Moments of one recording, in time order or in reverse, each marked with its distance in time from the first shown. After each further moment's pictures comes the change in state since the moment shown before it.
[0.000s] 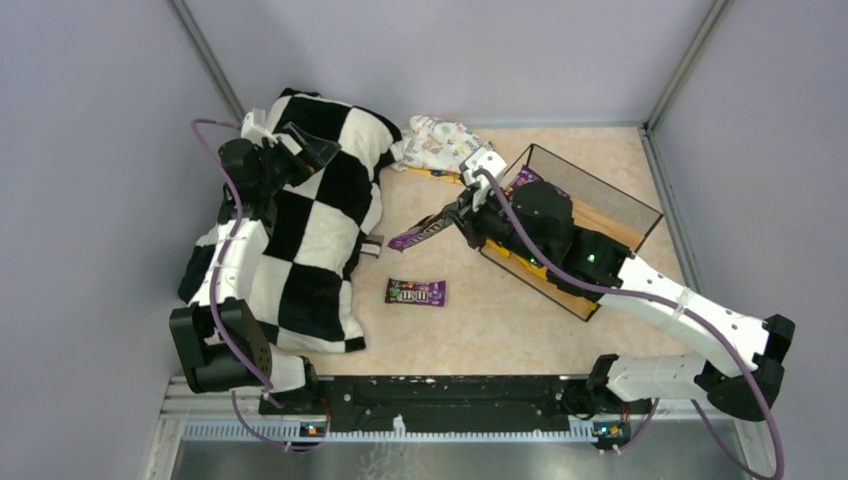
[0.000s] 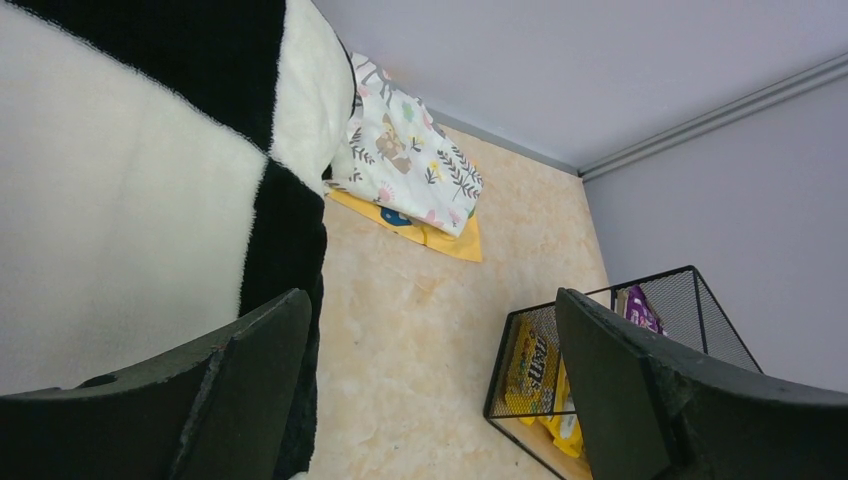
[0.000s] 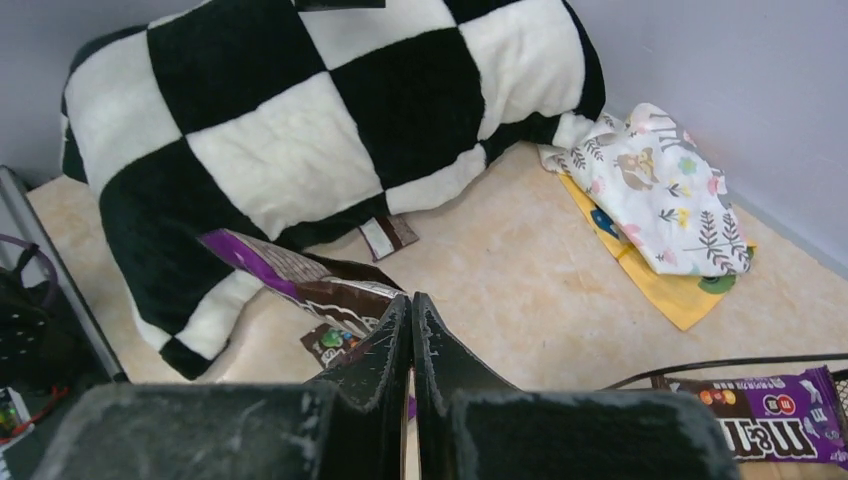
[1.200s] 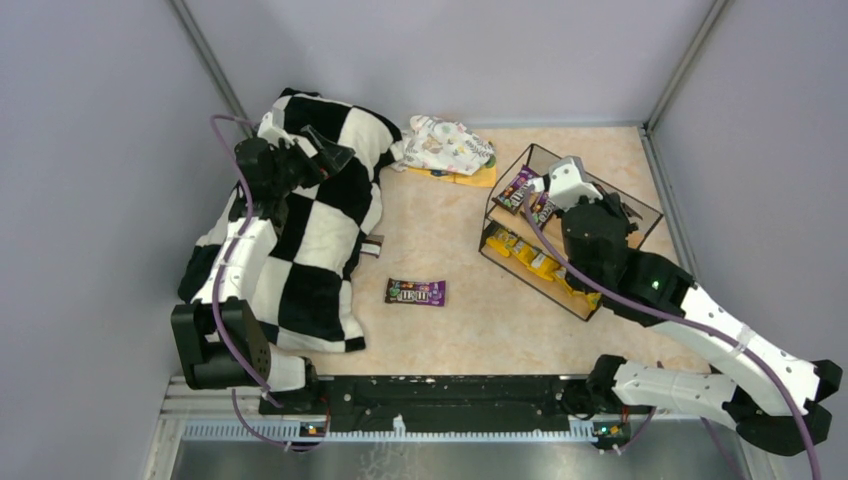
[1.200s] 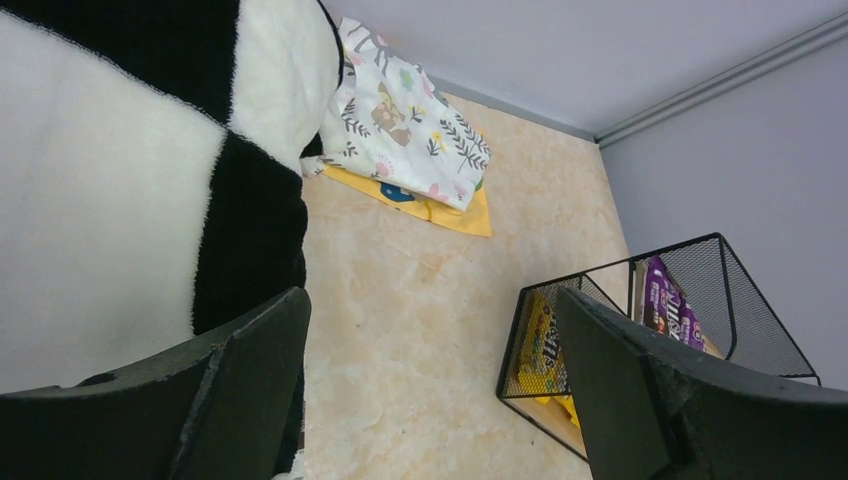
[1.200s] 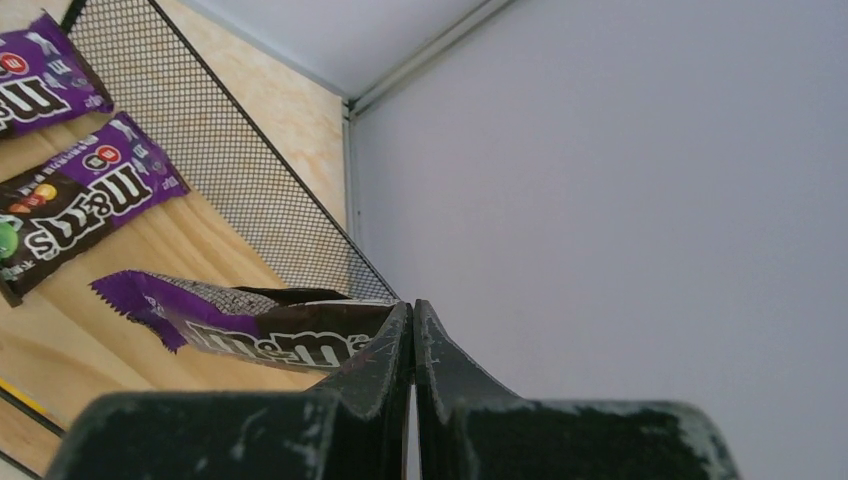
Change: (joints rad) left arm -0.077 0.006 0.000 -0.033 -0.042 0.061; right arm -0.034 -0.285 -0.077 -0.339 1.098 -0.486
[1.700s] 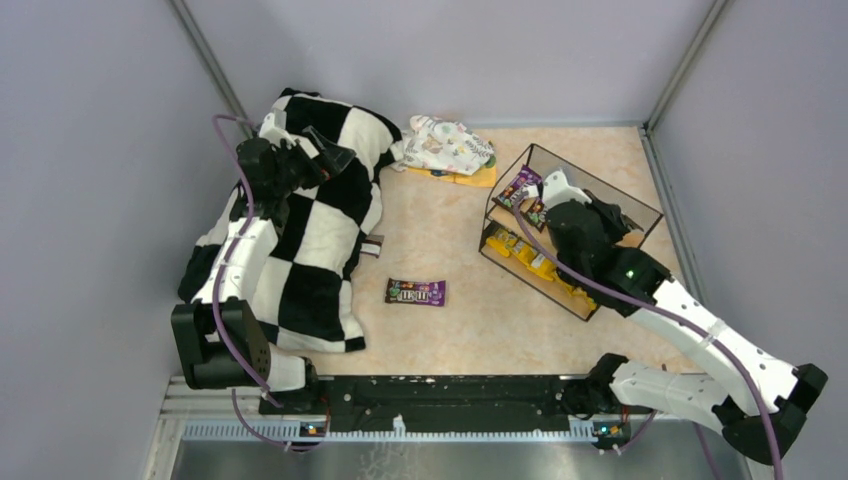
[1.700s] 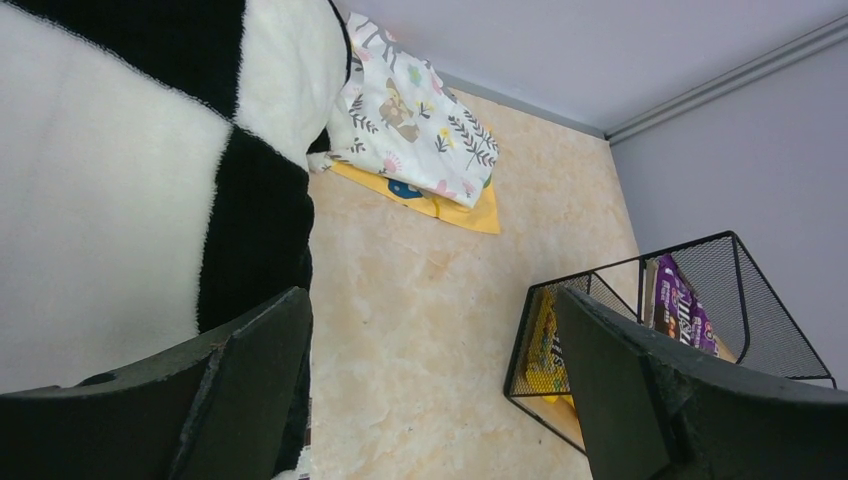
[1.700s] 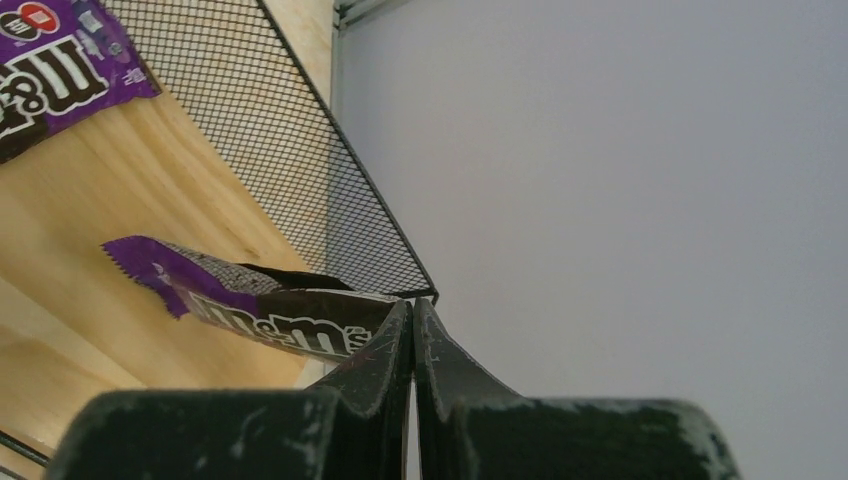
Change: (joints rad) left arm -0.010 0.000 0.000 -0.015 -0.015 0.017; right arm -0.172 0.026 -0.126 -0.021 -0.079 -0.016
